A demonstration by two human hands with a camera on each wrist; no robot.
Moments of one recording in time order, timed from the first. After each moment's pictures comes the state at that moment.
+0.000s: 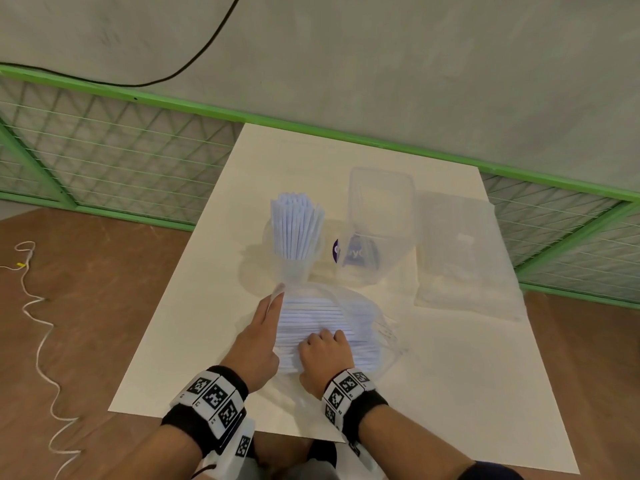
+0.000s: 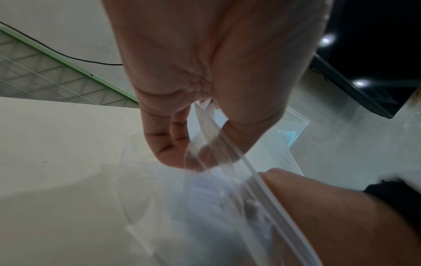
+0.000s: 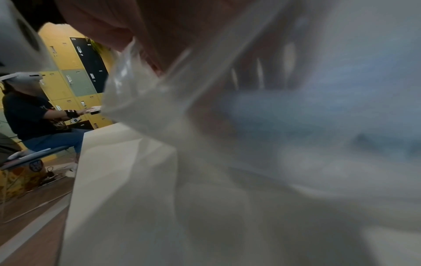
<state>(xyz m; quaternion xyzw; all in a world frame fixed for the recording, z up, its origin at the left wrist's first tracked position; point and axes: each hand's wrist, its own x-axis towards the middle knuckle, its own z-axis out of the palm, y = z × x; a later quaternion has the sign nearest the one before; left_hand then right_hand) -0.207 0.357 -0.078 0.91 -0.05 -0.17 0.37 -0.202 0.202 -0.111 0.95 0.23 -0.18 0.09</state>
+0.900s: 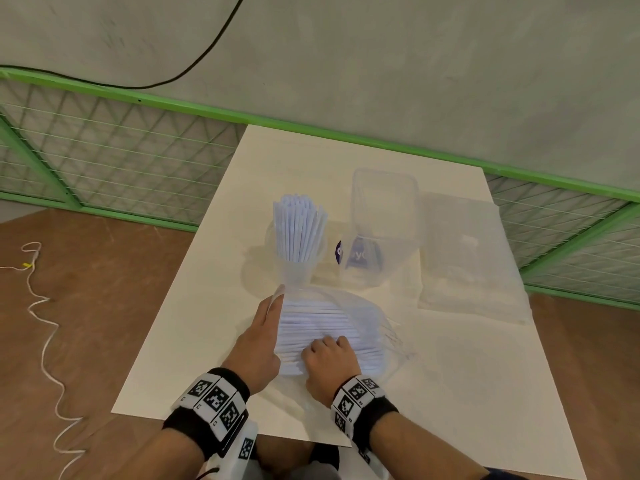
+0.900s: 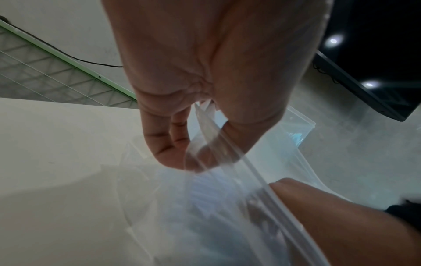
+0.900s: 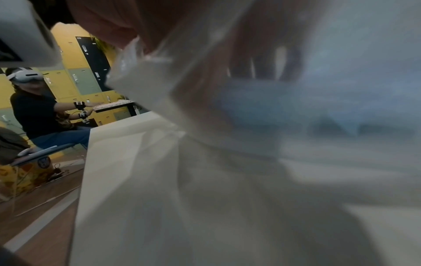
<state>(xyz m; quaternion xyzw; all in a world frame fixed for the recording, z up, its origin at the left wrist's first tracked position) -0.206 0.360 -0.080 0.91 -0.04 -0.15 0.38 -0.206 0.192 -0.114 0.95 0.26 -0.17 0.05</state>
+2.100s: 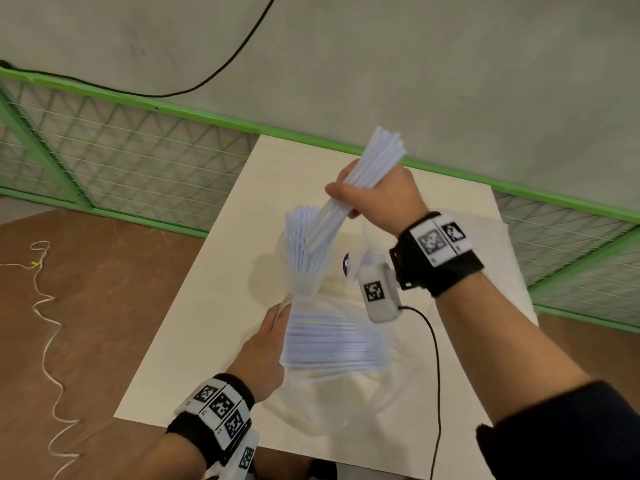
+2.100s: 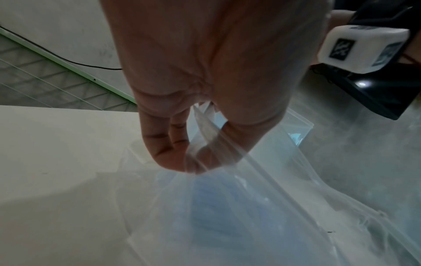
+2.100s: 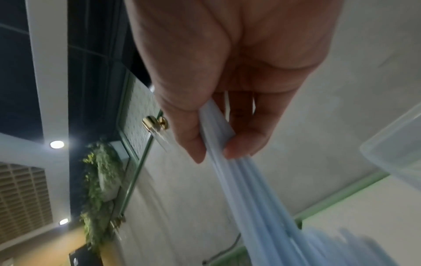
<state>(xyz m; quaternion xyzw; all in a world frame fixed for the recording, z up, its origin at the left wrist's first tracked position) -0.203 0.361 -0.068 0.91 -0.04 -0.19 0.37 -0.047 0.190 0.115 0.87 0.12 0.02 -0.47</state>
